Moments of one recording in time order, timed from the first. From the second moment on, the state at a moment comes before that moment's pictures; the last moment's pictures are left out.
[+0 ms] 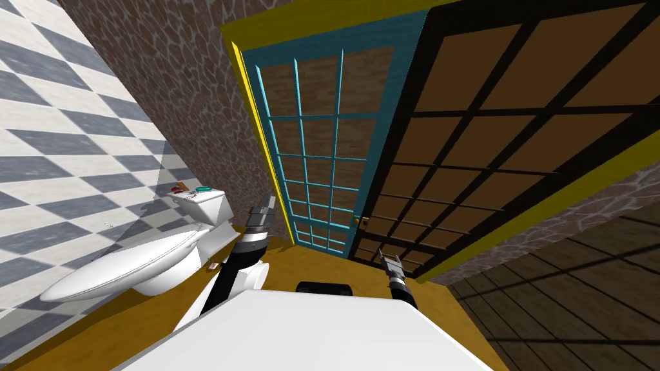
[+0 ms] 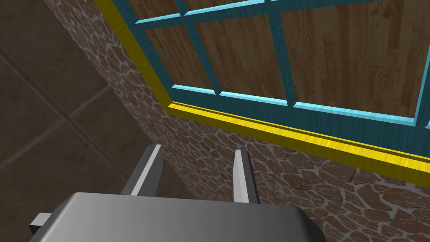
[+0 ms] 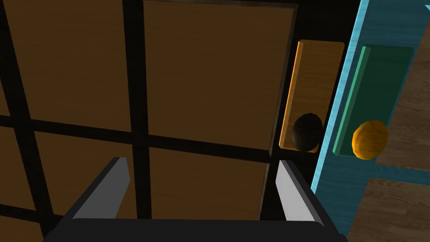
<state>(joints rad) 0.08 -0.13 -0.46 -0.70 0.22 -0.79 1.33</state>
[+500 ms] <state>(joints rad) 0.01 -0.12 -0.43 -0.72 0.22 -0.80 1.32</state>
